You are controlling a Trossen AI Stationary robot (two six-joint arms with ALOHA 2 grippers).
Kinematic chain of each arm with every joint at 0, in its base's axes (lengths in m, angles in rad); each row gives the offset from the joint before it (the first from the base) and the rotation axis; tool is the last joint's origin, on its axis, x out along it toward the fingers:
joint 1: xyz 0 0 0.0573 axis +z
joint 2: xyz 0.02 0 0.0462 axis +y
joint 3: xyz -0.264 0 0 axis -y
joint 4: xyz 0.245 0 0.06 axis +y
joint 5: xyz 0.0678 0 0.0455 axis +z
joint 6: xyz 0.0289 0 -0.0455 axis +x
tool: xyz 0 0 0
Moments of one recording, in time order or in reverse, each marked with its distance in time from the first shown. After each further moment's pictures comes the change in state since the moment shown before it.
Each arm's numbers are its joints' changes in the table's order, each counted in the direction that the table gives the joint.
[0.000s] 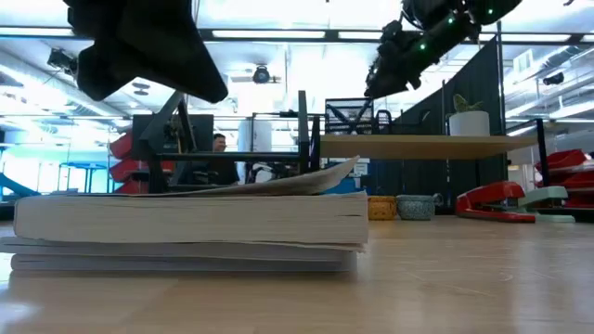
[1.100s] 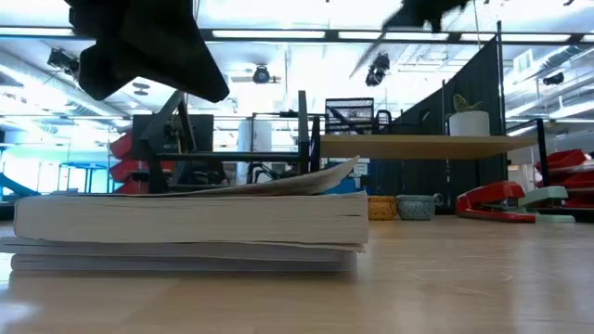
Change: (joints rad) left arm 0.001 0.000 0.000 -0.001 0.004 0.002; right arm 0.084 -0.275 0.129 -0.002 -0.015 0.027
